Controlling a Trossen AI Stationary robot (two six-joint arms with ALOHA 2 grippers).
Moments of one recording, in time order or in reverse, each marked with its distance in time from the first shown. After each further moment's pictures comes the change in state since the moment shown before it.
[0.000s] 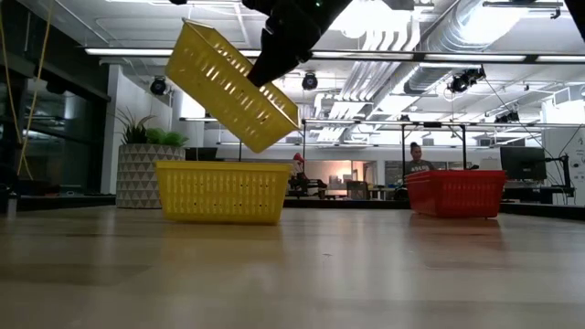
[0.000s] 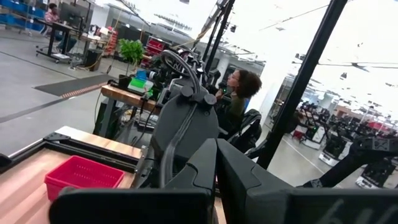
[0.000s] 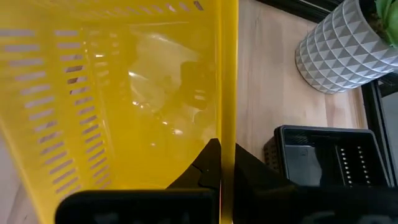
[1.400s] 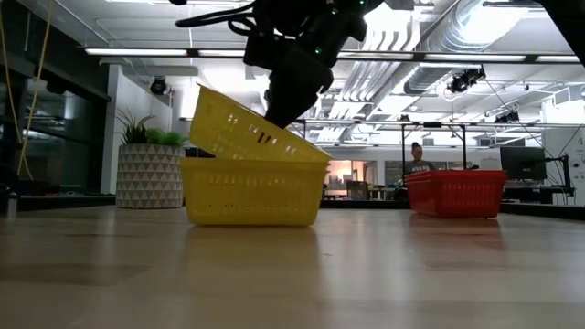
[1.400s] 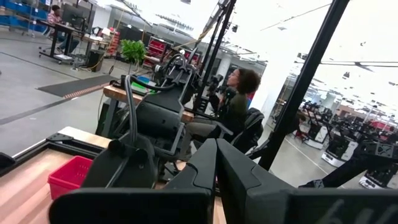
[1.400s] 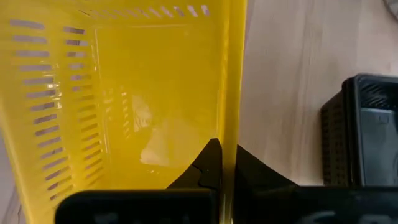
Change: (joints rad) left arm 0.000 0.001 0.000 -0.001 -0.008 0.006; right arm -0.089 0.099 -0.003 -0.103 -0.212 -0.036
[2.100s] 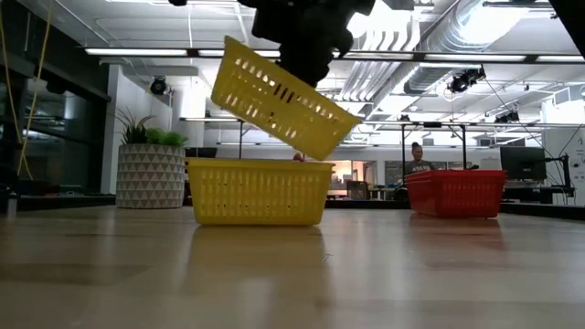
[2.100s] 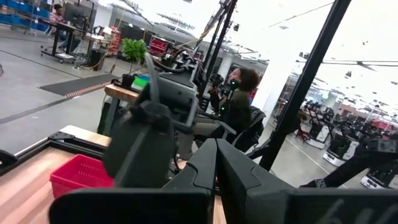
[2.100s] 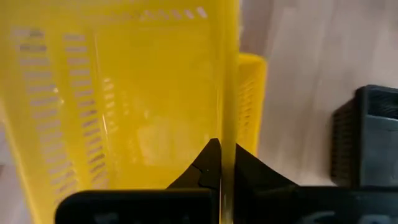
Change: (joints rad) left arm 0.000 0.000 0.000 -0.006 -0.007 0.000; right arm 0.019 -0.048 0.076 -0.168 -0.077 -0.054
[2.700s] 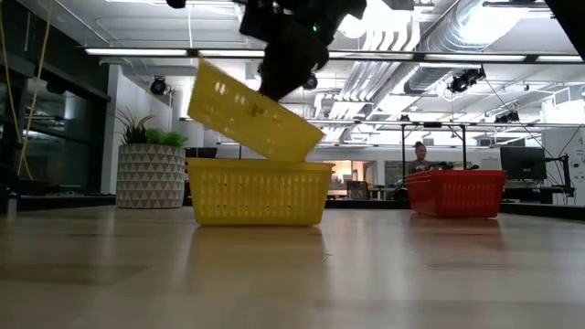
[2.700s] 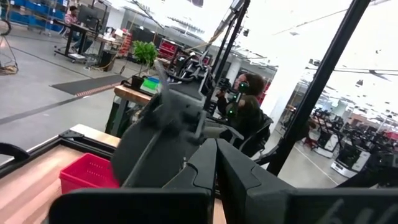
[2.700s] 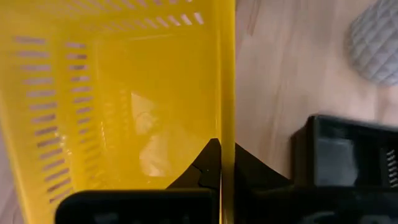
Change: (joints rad) left arm 0.000 0.000 0.000 0.001 -0.046 -0.023; right arm 0.006 0.030 0.000 0.134 0.109 -0.022
